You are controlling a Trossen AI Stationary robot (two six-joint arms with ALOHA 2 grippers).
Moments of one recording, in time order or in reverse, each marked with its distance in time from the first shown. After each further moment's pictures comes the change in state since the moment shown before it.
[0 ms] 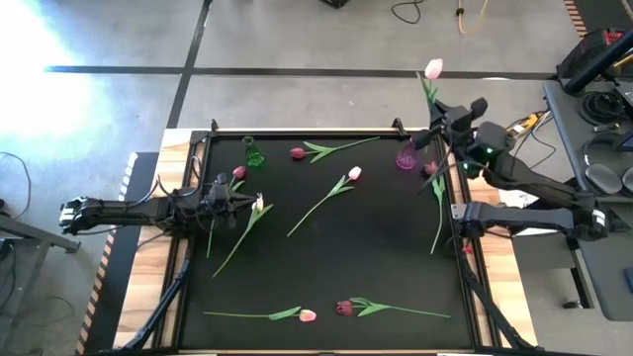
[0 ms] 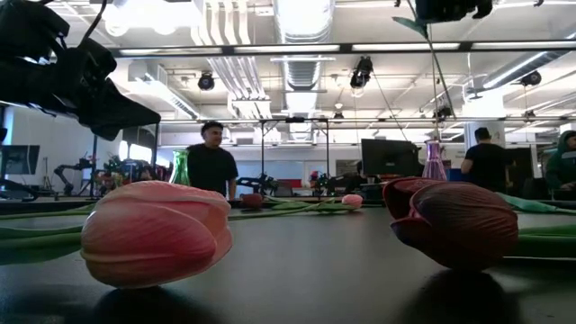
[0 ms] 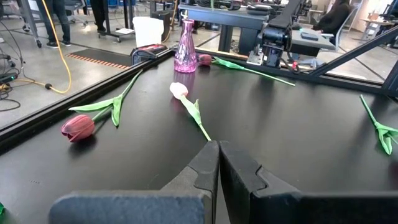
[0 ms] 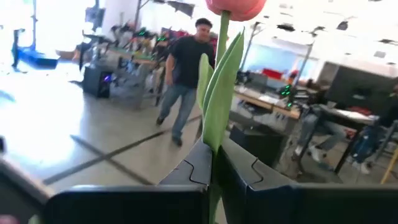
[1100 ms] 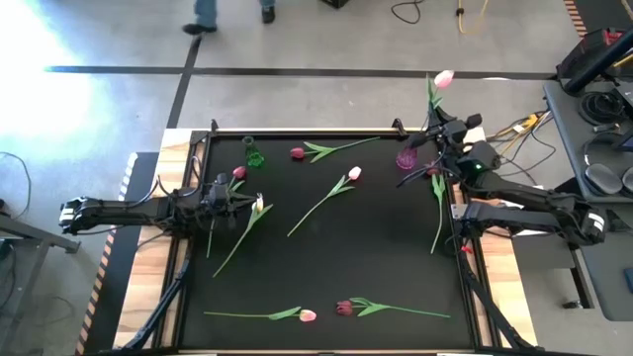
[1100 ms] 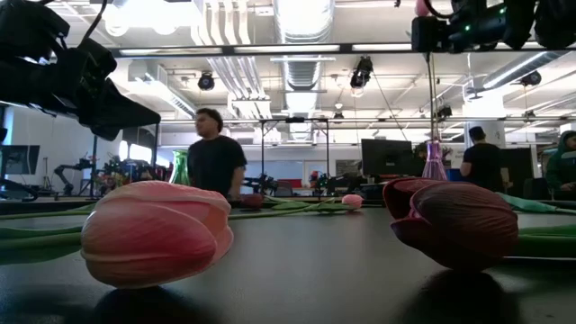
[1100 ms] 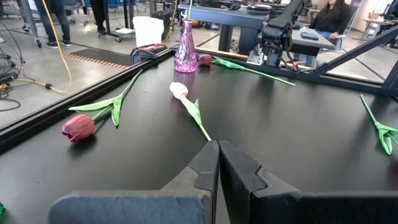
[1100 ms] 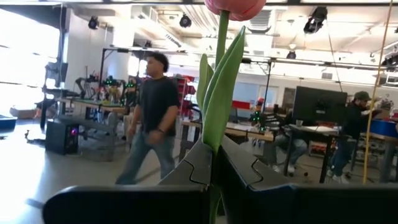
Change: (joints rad) left arm 0.000 0.001 0.000 0.000 0.000 0.000; right arm -0.099 0.033 -0.379 0.692 -0.012 -0.069
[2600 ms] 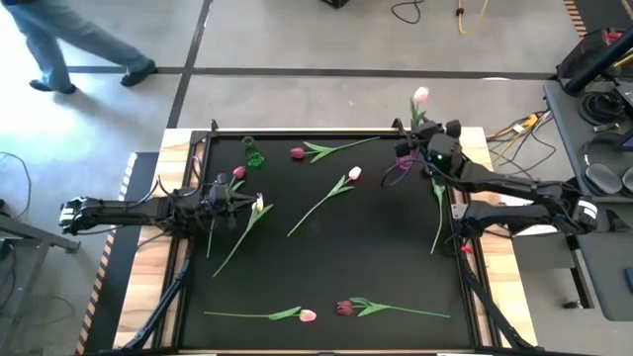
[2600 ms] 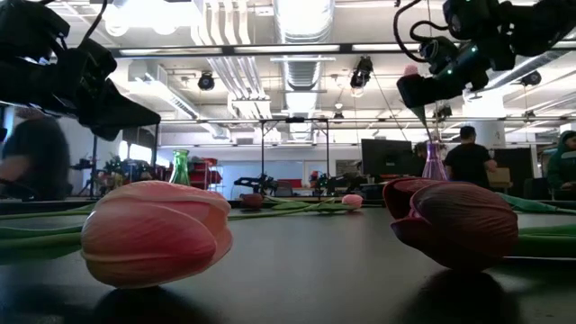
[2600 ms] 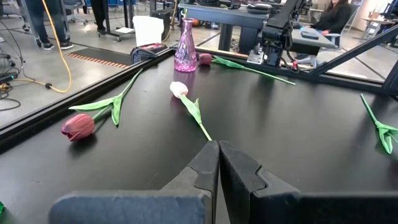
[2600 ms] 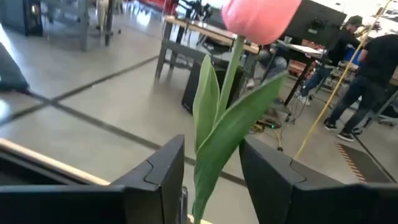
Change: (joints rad) left arm 0.000 0.003 0.000 0.000 0.000 0.000; right arm -0.017 0.177 0.066 -0.468 0.158 0.231
